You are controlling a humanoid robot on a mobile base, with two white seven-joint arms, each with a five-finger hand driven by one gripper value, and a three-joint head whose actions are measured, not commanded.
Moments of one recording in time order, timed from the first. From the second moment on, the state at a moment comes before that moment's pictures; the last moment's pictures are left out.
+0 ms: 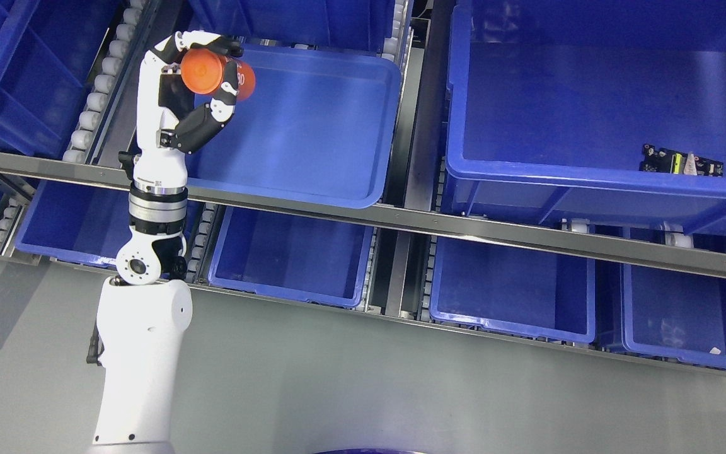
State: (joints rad) left arm -0.39 0.01 0.05 -1.38 0.21 -0.78 -0.36; right arm 0.00 0.00 0.00 0.00 0.00 -0.02 -0.03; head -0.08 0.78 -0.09
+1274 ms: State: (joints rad) left arm -0.07 0.00 -0.03 -1.66 0.22 -0.67 -0.21; right arm 0.00 0.00 0.00 0.00 0.00 -0.02 -0.03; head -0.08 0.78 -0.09
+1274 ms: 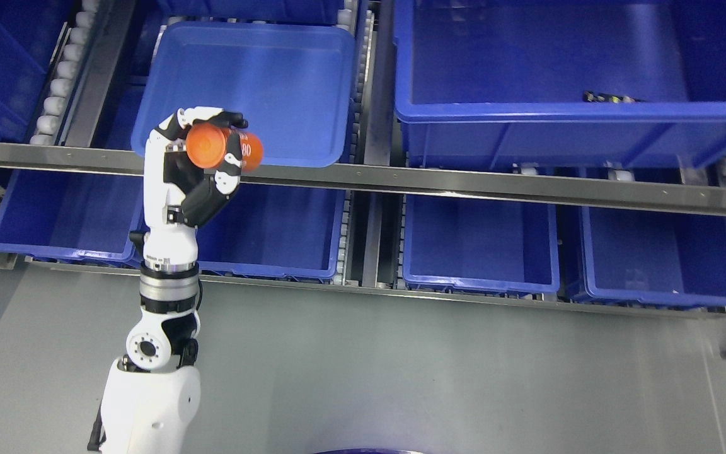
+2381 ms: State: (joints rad) left arm 0.22 0.04 -0.16 -1.71 0.22 -0.58 -0.21; right arm 0.00 0.00 0.00 0.00 0.00 -0.02 -0.03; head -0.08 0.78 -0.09
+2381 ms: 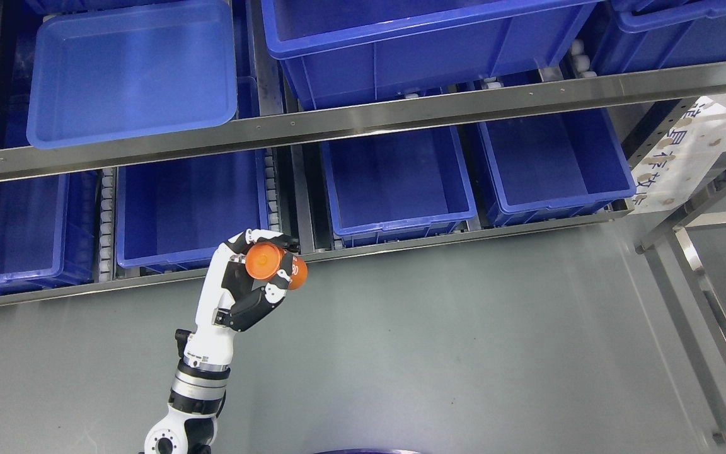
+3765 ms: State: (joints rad) left arm 0.08 0.00 -0.24 -1.72 0.22 -0.55 -0.22; right arm 0.00 0.00 0.00 0.00 0.00 -0.02 -0.03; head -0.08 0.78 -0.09
